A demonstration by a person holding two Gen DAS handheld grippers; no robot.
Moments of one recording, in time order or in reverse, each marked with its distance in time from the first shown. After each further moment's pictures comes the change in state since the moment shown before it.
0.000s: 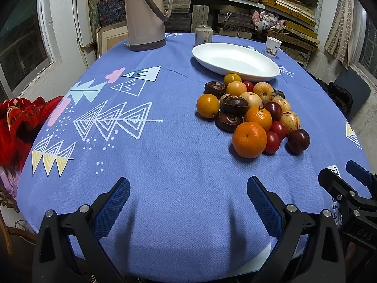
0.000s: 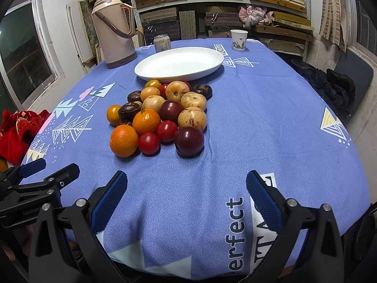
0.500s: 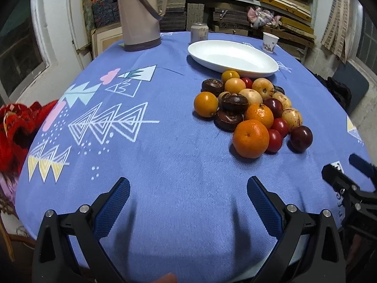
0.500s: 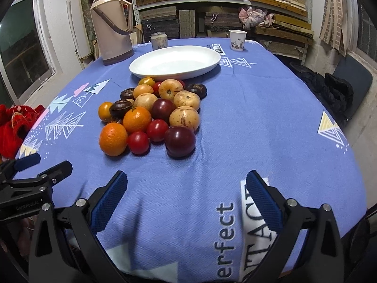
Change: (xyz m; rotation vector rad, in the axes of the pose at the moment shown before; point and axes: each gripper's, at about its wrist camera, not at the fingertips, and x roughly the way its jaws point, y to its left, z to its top) left arm 0.013 0.000 0.001 0.042 0.011 -0.011; right arm 0.012 -0.011 0.003 -0.038 0.006 -0.029
